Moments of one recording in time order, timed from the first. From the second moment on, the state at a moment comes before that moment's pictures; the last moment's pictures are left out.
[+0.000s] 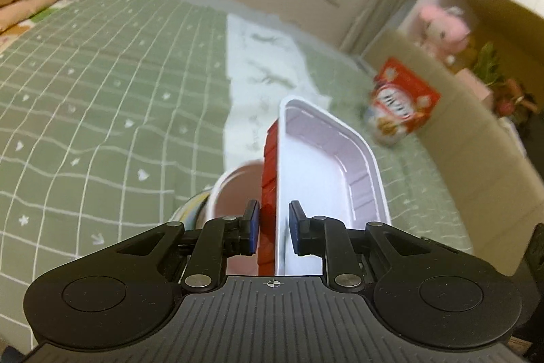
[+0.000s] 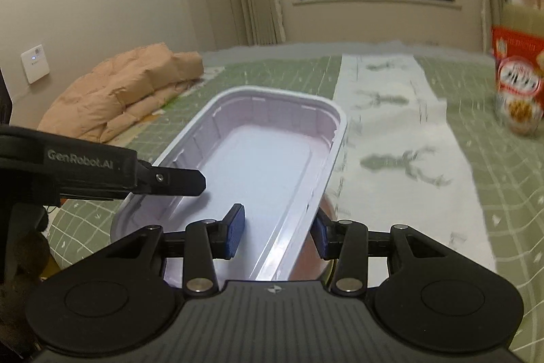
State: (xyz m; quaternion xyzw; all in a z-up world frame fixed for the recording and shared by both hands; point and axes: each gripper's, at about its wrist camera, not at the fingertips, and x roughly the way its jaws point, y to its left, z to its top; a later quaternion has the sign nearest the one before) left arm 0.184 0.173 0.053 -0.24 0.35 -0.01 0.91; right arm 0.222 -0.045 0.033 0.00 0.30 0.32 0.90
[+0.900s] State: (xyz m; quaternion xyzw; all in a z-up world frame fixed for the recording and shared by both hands) left arm 0.184 0.195 0.029 -0.29 0.38 0.00 0.88; right arm 0.252 -0.020 0.012 0.02 0.33 0.34 0.88
